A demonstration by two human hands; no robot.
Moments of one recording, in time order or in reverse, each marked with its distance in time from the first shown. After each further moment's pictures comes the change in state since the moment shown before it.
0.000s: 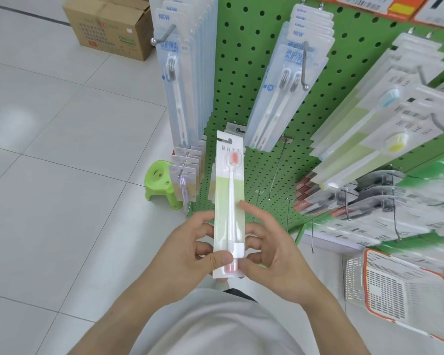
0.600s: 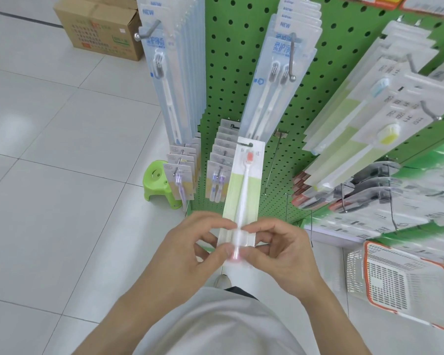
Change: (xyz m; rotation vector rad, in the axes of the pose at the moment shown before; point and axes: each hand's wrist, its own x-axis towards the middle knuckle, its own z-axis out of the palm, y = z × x) left_hand -0.011 0.015 0.011 0.403 0.085 0.209; right_hand -0.008 -0.001 0.000 0.126 0.249 -0.079
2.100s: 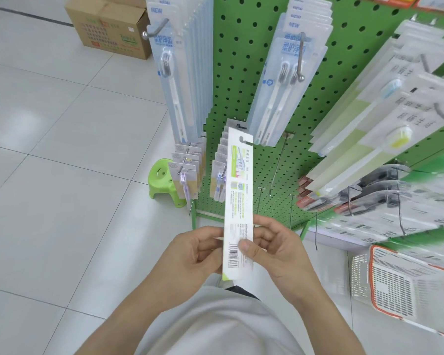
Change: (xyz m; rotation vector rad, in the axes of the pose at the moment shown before) left_hand -0.001 -0.013 0.007 -0.402 -0.112 -0.272; right_hand 0.005 0.015 0.004 0.078 0.048 0.199
